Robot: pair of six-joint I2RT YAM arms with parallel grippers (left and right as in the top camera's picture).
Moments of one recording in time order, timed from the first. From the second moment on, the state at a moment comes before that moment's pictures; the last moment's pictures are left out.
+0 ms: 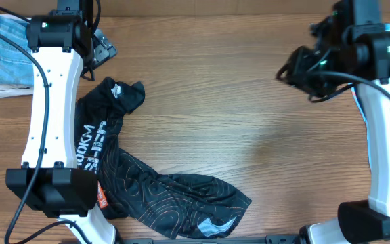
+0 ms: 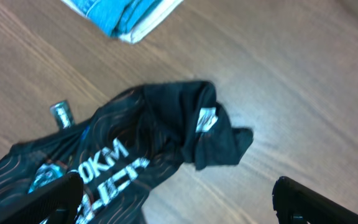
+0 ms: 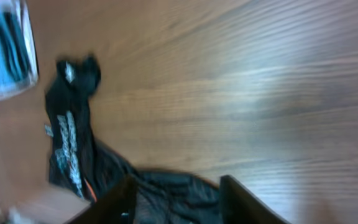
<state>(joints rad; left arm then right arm) -0.02 1.90 2.08 -1.39 -0.28 -0.70 0.14 1.68 2.06 -1.58 -0.33 0.39</state>
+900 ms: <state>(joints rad) 0.11 1.90 2.08 -1.53 -0.12 -0.52 0.55 1.68 1.59 -1.44 -0.42 0.21</state>
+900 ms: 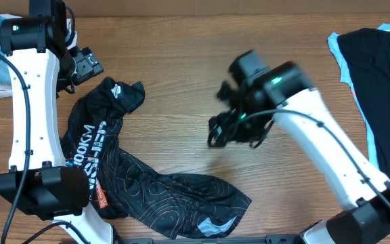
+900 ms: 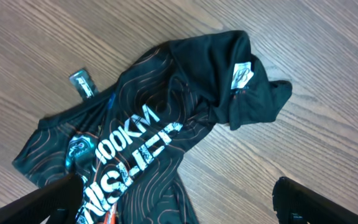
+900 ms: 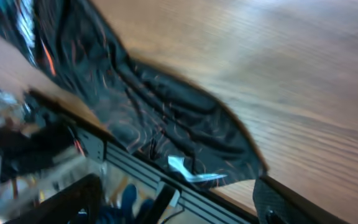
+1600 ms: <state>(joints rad) 0.11 1.90 2.08 -1.54 -0.12 -0.52 0.89 1.72 1.20 -1.03 -0.68 0.26</state>
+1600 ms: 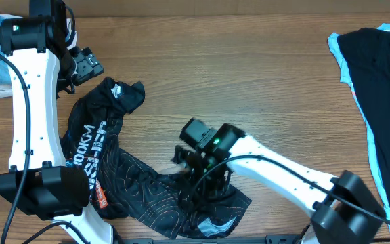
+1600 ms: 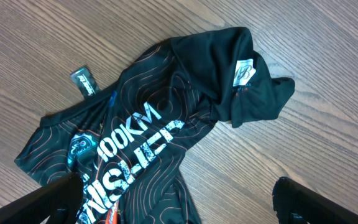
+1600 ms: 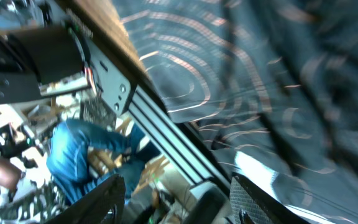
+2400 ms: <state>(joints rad) 0.11 1.90 2.08 -1.57 -0.12 -0.52 0.96 1.79 1.19 -0.94 -0.53 0.28</state>
